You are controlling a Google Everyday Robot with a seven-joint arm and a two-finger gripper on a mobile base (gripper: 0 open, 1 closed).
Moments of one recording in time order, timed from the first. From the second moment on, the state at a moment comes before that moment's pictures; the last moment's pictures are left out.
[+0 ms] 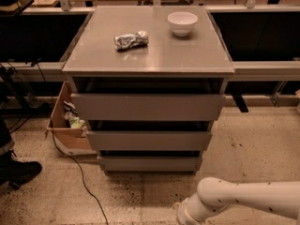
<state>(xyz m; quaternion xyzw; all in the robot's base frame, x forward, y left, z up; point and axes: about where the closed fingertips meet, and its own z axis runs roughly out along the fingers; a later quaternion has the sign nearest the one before) 0.344 -0.078 0.368 -0.53 0.79 0.29 0.08</state>
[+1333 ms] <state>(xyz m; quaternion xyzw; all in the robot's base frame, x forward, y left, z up) 0.405 -0.035 0.302 -0.51 0.77 0.34 0.17</state>
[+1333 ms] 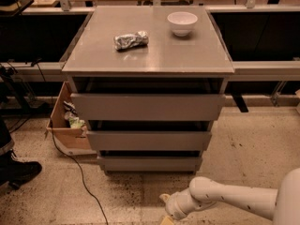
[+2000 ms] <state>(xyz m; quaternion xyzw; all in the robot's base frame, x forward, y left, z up) 0.487 0.015 0.293 -0.52 0.73 0.36 0.26</state>
